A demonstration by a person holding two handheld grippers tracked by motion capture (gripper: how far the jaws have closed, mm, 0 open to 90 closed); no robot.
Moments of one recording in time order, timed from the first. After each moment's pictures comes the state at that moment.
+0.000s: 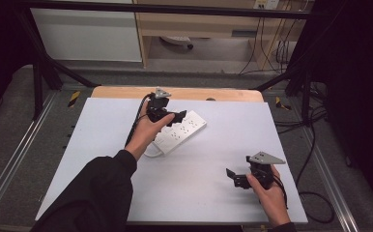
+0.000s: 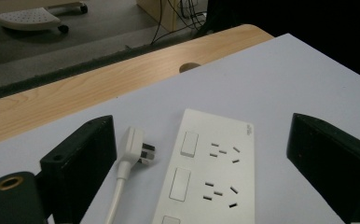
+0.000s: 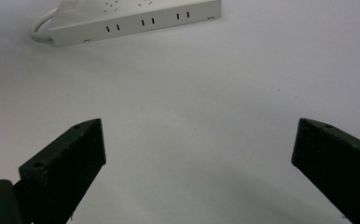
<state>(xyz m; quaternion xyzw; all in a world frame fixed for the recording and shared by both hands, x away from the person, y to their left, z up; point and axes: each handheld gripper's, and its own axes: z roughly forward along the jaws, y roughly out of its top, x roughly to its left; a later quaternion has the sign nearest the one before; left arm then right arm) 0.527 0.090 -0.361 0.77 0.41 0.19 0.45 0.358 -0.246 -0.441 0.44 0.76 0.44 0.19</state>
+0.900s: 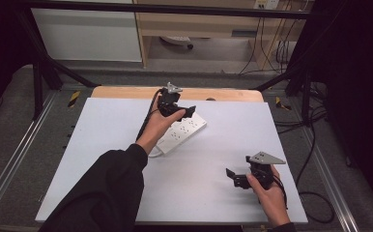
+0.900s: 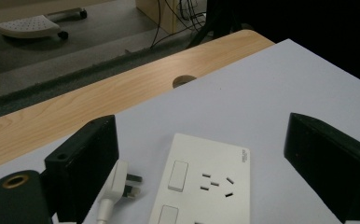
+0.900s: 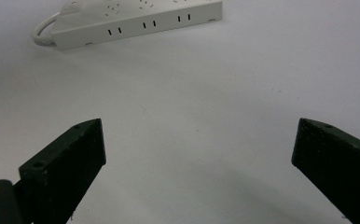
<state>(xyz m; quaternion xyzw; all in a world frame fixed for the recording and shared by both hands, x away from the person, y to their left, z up) 0.545 0.057 -0.355 0.77 0.40 0.20 0.45 0.357 -0.245 -0.441 0.44 0.75 0.45 0.19</state>
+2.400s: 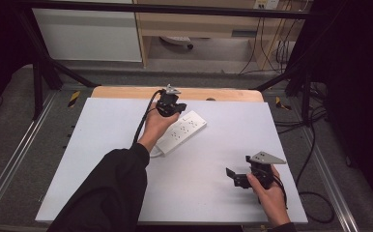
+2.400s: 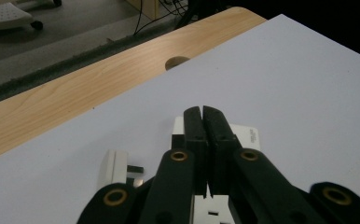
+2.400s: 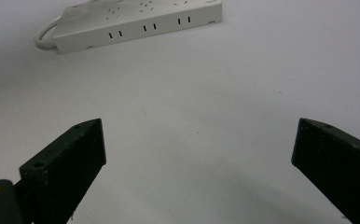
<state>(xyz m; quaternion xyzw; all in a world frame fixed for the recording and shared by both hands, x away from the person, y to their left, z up) 0.561 0.068 -0.375 0.80 0.37 0.17 0.44 0.357 -0.246 -0.441 0.45 0.75 0.45 0.19</state>
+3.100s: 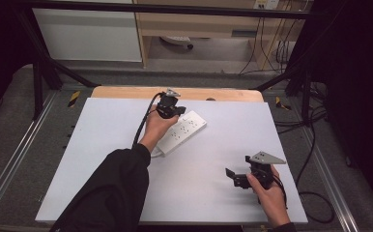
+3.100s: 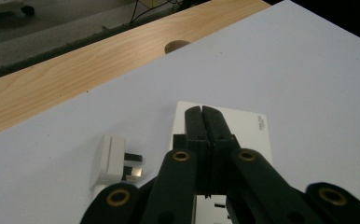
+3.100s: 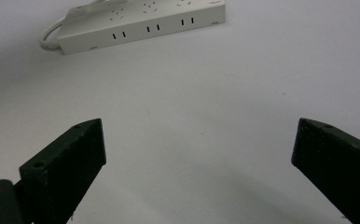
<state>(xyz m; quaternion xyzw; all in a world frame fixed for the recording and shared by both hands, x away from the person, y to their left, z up) 0.567 0.070 -0.392 0.81 0.38 0.15 0.43 0.357 -0.245 -0.440 0.44 0.75 0.46 0.18</state>
